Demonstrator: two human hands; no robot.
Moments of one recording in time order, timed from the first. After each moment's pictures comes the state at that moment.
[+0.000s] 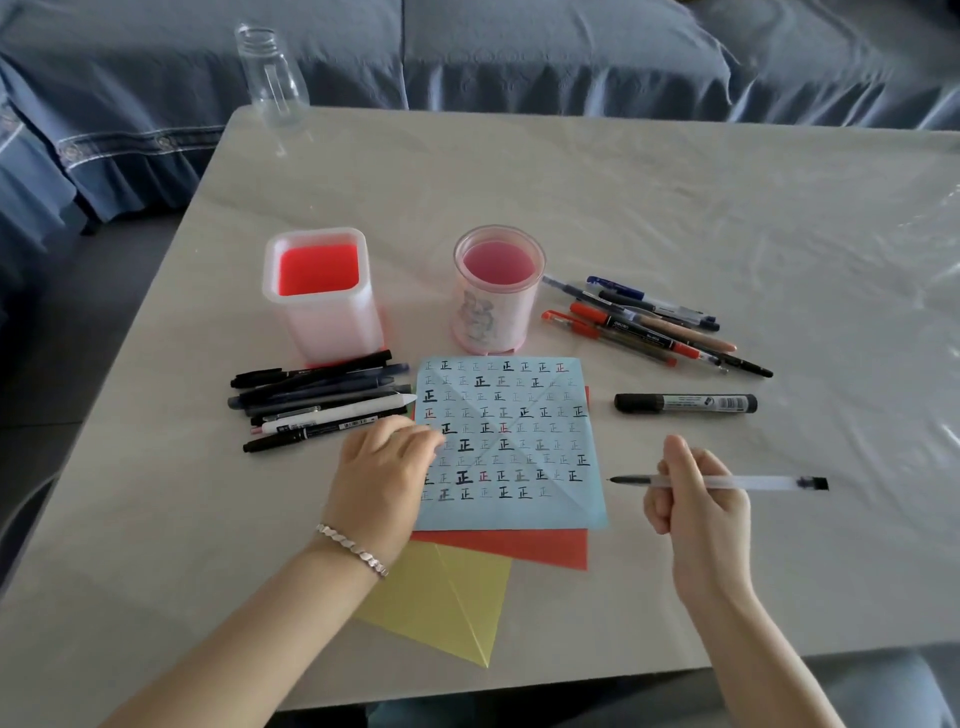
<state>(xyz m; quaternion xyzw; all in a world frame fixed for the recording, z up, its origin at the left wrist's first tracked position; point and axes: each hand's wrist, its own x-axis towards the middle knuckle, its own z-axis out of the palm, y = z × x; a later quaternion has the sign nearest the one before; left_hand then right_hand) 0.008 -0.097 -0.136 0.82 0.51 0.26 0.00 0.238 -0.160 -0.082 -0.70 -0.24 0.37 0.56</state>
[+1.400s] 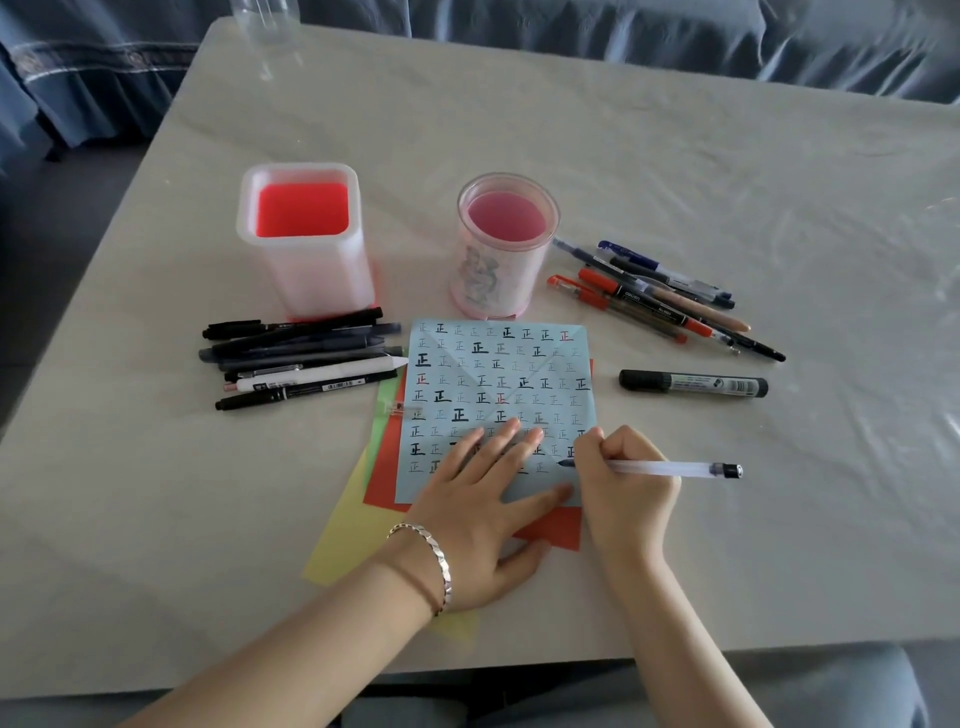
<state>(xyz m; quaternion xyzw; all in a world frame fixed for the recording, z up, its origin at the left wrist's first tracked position) 0.060 -0.138 -0.141 0.92 0.36 0.09 0.13 0.205 -0.142 -0.126 -0.74 -0.36 0.23 0.51</state>
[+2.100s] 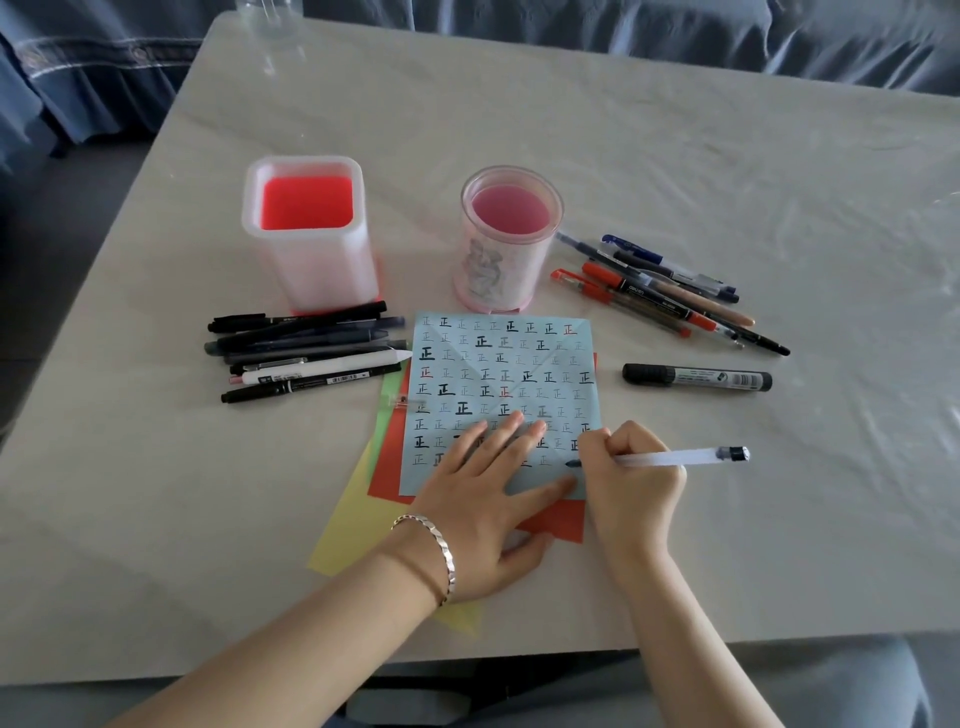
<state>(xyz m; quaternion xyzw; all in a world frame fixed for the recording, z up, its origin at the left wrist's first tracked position) 0.060 -0.137 -0.140 0.92 0.37 0.08 0.13 0.206 -0.144 -0.127 -0.75 -0.35 0.23 0.51</state>
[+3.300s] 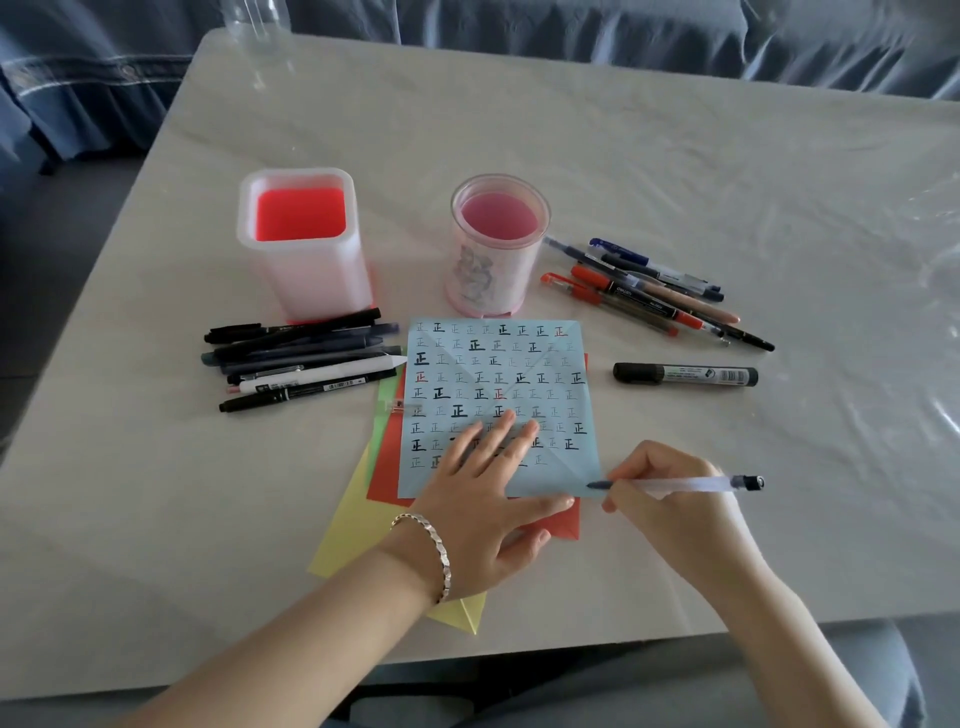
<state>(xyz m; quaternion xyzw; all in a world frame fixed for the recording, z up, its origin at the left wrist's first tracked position) 0.059 -0.137 -0.147 0.92 0.32 0.15 0.14 0.242 -0.171 -0.073 -0.78 -0.43 0.38 0.26</state>
